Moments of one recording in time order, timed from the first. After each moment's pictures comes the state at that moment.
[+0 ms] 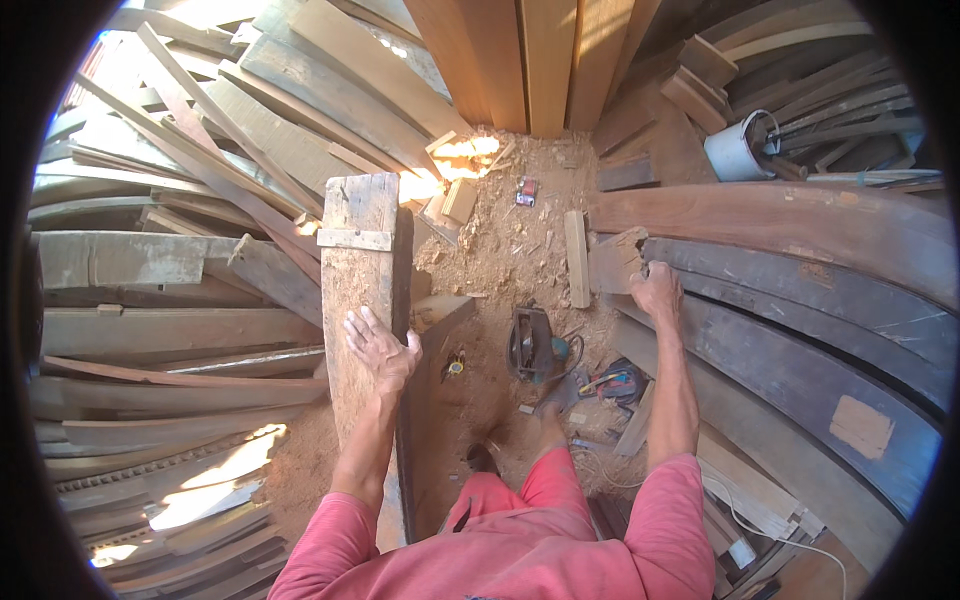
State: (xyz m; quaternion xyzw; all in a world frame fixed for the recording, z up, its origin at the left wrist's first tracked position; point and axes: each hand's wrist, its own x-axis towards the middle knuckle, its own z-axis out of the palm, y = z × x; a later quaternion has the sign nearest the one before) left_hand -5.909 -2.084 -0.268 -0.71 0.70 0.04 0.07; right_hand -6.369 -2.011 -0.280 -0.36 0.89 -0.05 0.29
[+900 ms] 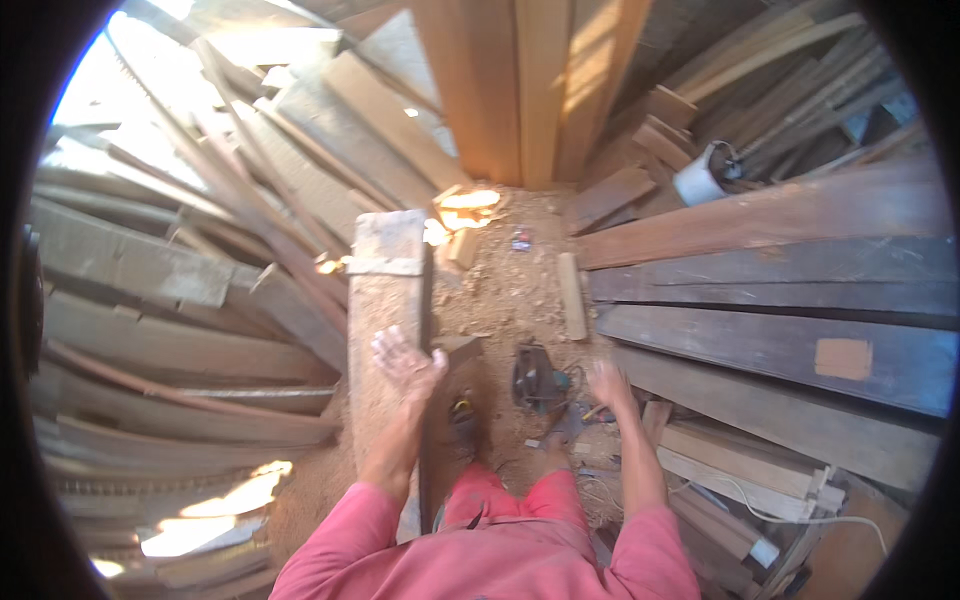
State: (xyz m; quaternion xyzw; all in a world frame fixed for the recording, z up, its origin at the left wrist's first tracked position) left_hand -5.900 -2.074 -0.244 -0.74 0.67 0.05 0.06; right_hand -6.246 -1.873 -0.323 -0.48 0.79 -0.03 0.38
